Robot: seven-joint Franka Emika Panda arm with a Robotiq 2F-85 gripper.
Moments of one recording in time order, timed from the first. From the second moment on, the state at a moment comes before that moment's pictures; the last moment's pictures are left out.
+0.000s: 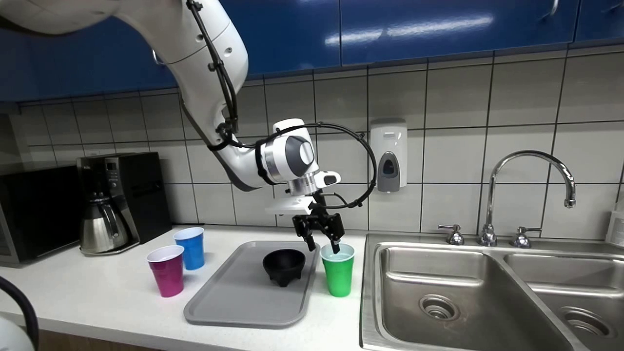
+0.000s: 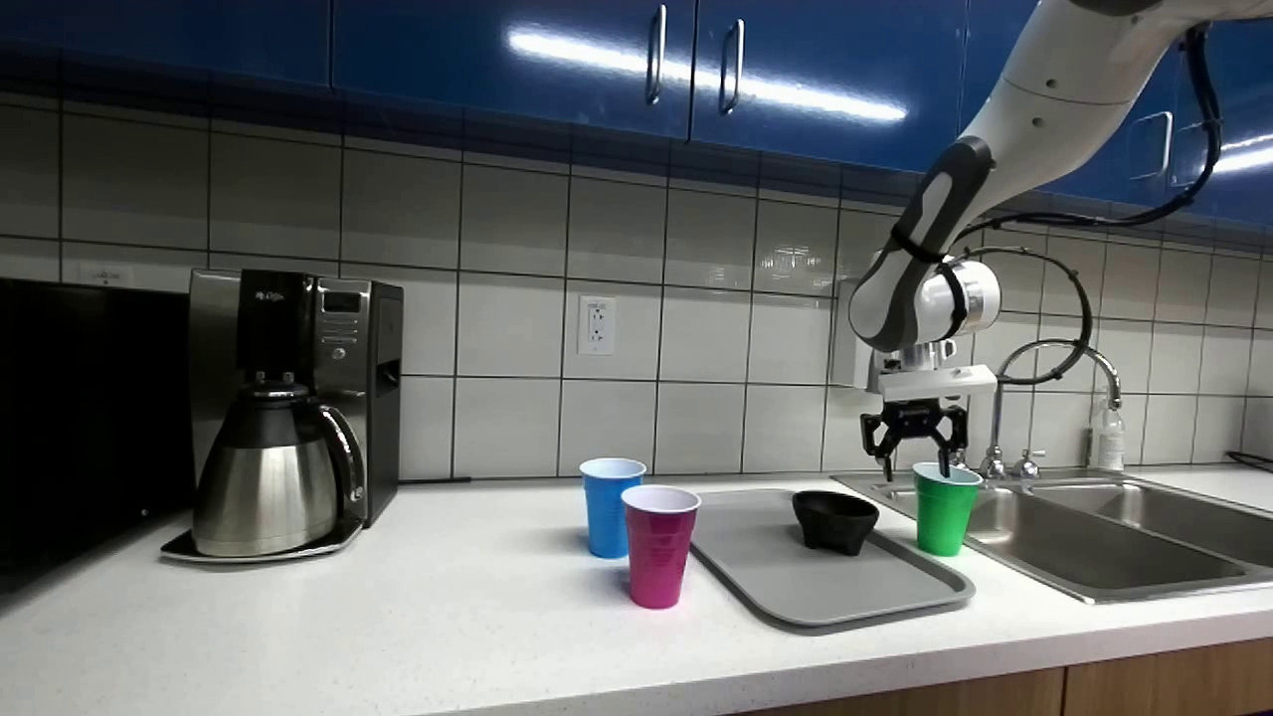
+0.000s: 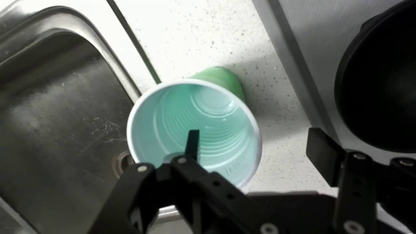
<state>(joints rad) -0.02 0.31 -0.23 -2.10 -0.23 2.49 0.31</state>
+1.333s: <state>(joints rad) -0.01 0.04 -0.17 -2.23 -0.31 2.49 0.31</state>
